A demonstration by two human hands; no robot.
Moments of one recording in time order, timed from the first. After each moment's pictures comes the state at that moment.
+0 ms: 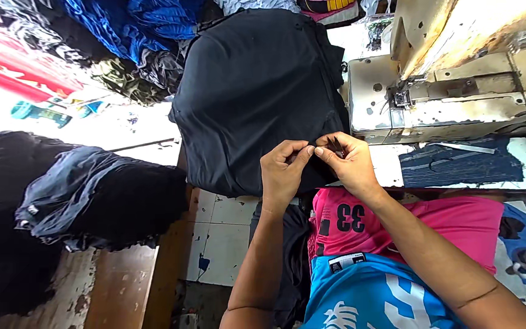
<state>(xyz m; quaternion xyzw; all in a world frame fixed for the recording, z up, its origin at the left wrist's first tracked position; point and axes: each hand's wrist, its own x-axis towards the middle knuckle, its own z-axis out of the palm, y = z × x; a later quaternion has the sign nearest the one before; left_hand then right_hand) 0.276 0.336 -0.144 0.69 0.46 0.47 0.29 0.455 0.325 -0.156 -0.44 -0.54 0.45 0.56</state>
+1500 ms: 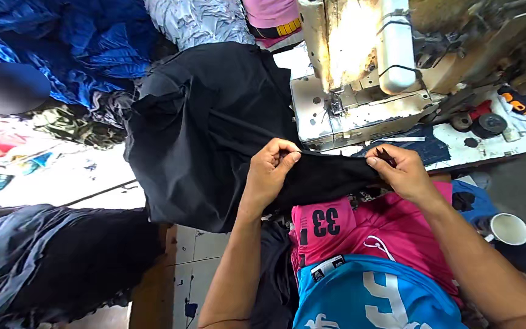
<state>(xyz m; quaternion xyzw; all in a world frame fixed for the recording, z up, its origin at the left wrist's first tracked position) 0.331 0.359 -0.122 0.78 0.32 0.38 0.38 0.631 0.251 -0.165 -0.54 -0.57 0.34 0.52</state>
